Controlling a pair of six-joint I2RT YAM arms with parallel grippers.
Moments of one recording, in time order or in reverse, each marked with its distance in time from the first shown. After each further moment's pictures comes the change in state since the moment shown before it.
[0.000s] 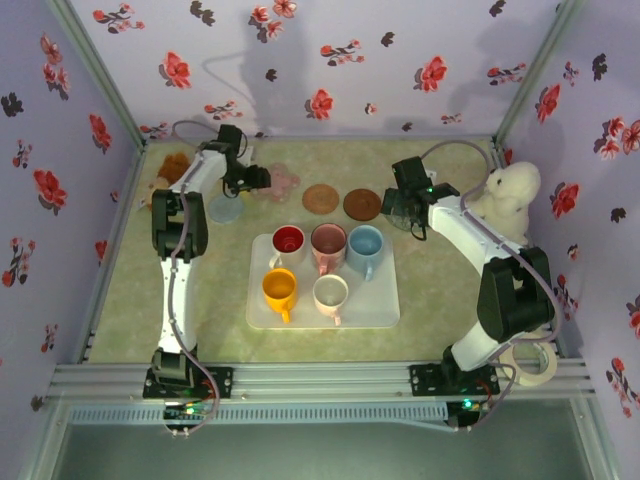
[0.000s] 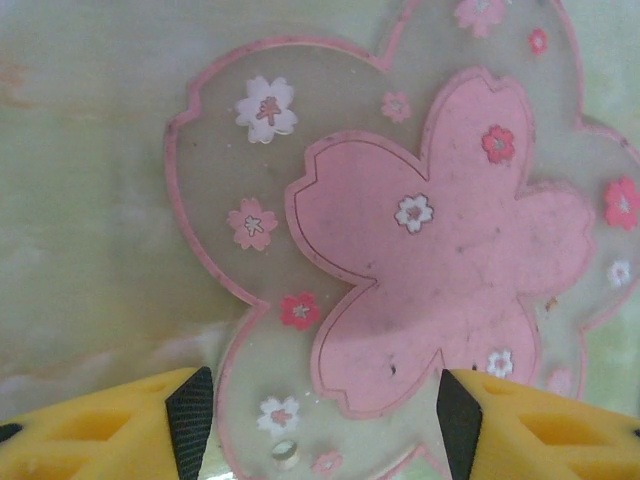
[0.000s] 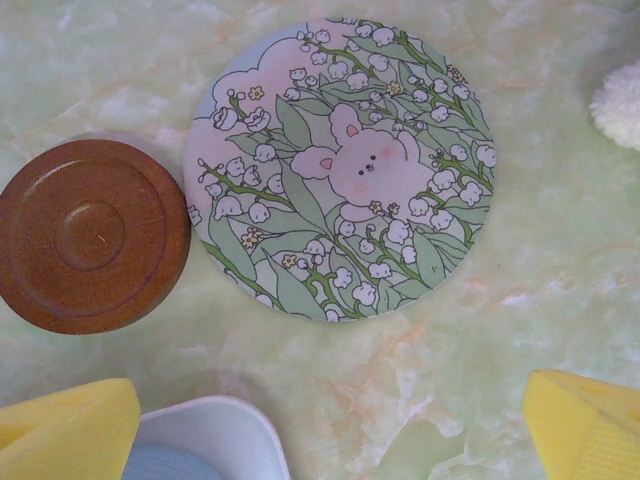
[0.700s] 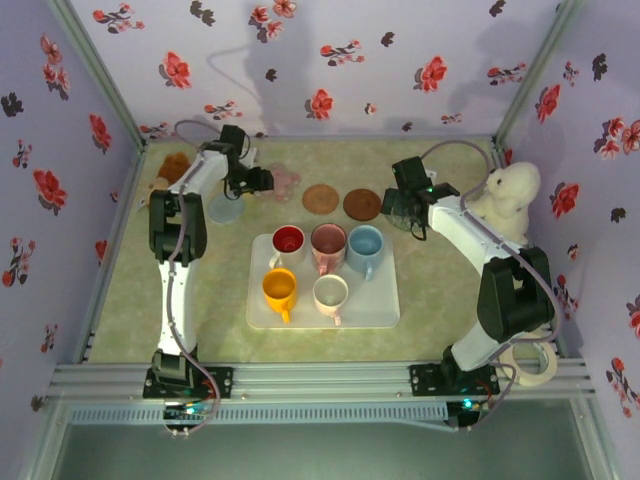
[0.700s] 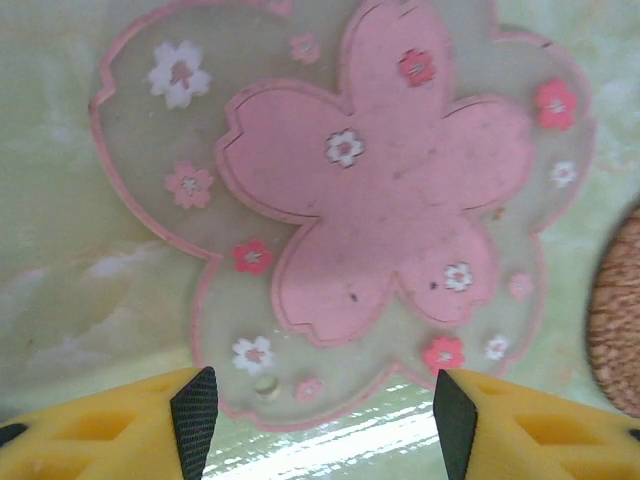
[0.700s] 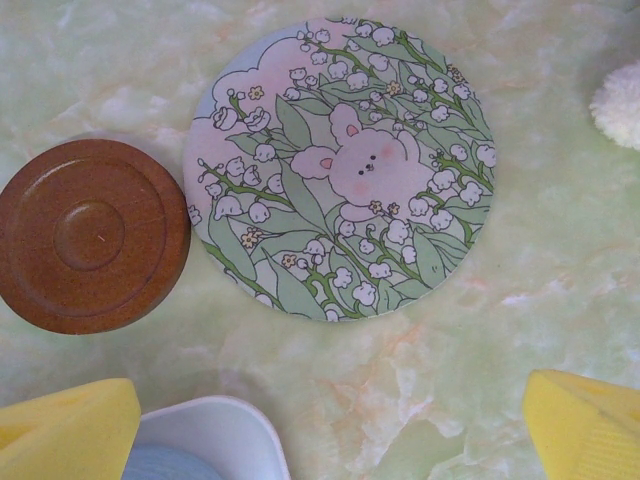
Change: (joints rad) left arm -0.022 -0.083 -0.080 -0.005 0.008 0.003; right arm 0.000 0.001 0.000 0.000 0.000 0.000
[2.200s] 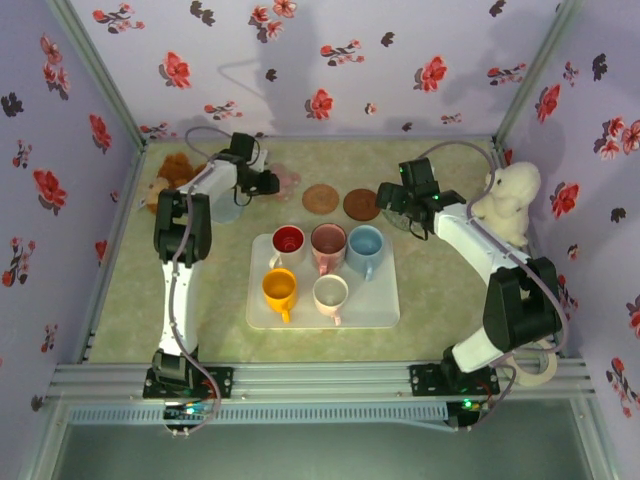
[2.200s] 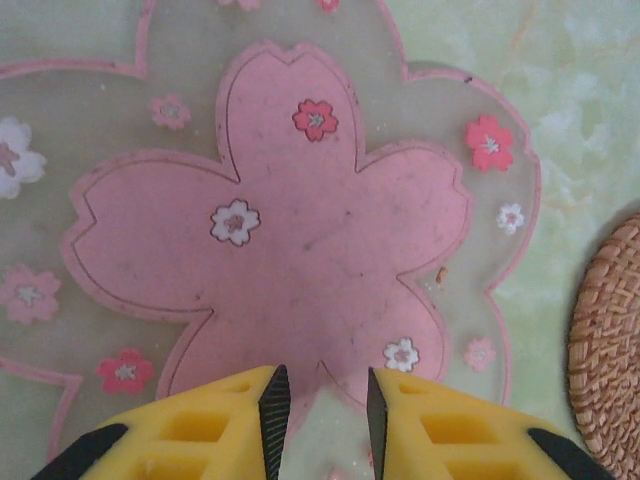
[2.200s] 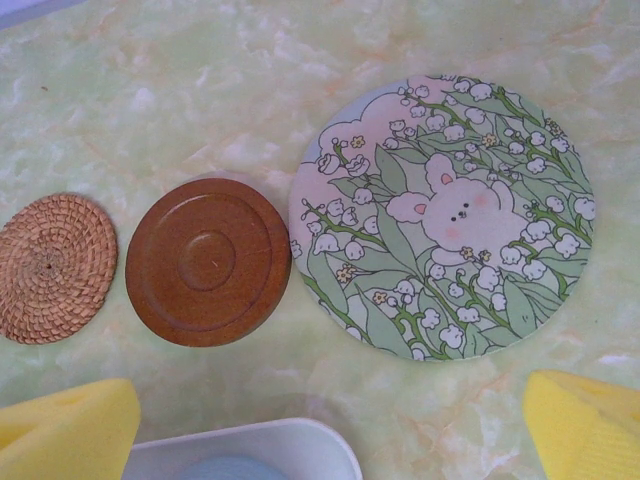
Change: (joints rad) left arm -0.044 0.002 -0.137 0.245 0.021 -0.005; right arm -0.013 -0.068 -0.073 0.184 -0.133 -0.047
